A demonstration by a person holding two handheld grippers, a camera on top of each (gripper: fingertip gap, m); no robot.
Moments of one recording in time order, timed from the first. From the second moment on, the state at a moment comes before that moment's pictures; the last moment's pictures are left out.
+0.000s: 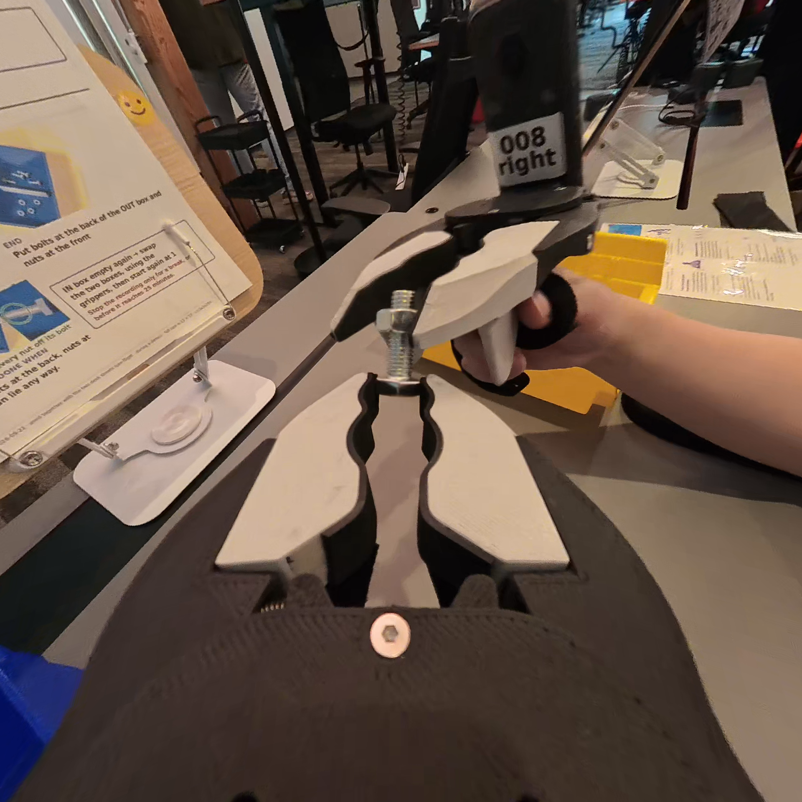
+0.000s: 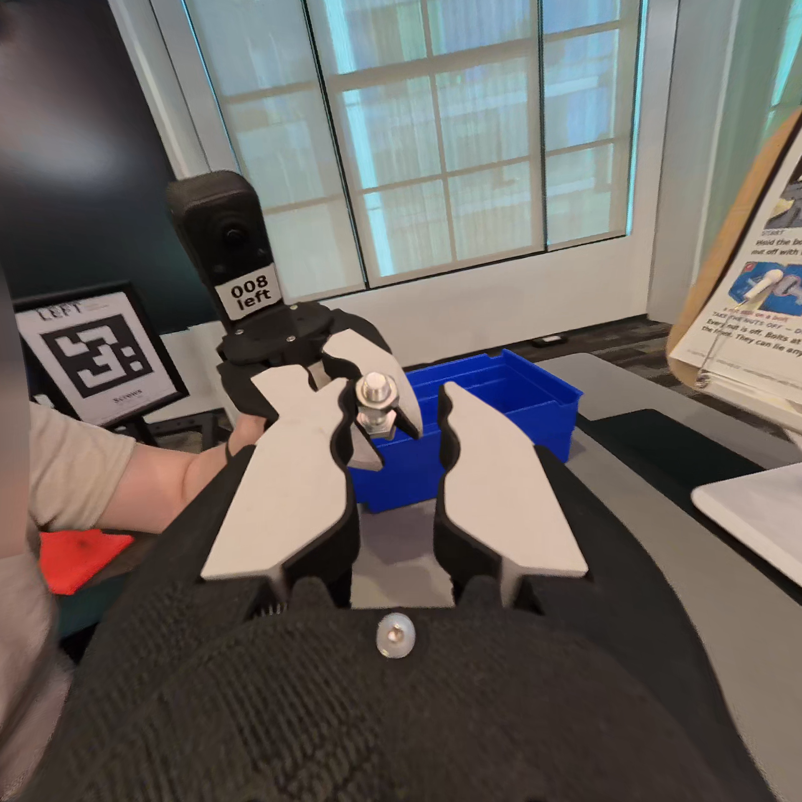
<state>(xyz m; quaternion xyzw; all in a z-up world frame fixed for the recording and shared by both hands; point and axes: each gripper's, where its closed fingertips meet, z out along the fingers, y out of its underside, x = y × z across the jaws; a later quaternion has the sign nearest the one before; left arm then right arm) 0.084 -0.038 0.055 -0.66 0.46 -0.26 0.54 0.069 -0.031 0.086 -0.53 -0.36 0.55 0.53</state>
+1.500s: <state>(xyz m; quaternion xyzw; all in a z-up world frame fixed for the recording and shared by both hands) 0.079 -0.078 0.111 -0.53 0.39 -0.57 0.49 0.075 -0.059 0.136 -0.45 -0.30 0.65 0.53</state>
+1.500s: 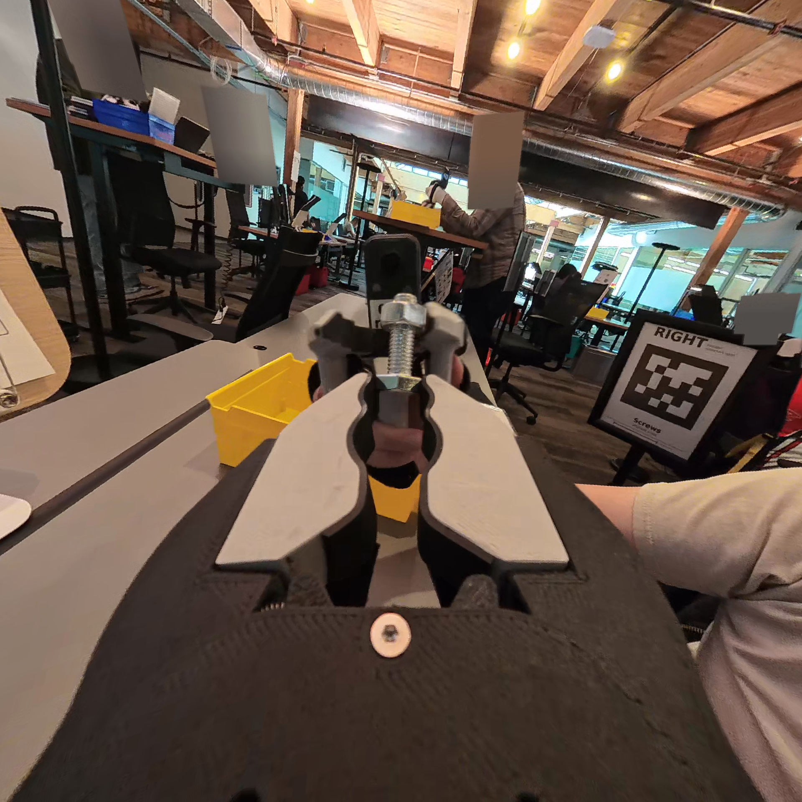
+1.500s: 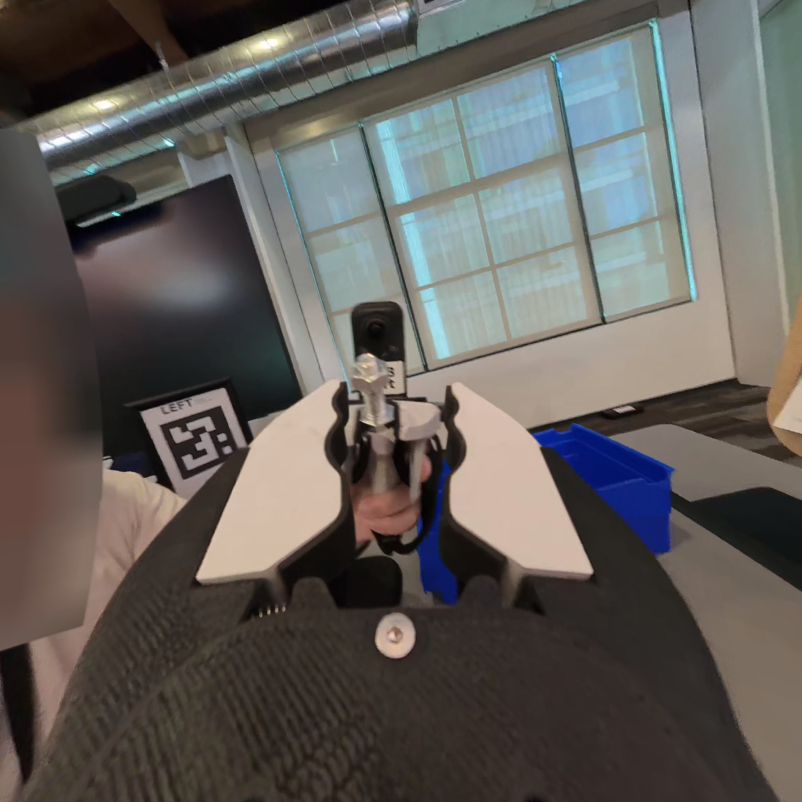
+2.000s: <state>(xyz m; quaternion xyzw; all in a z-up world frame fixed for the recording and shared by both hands) 0.085 -0.095 0.118 -0.48 0.39 -0.63 0.47 0.081 -0.074 0.153 -0.42 -0.32 0.64 0.56</state>
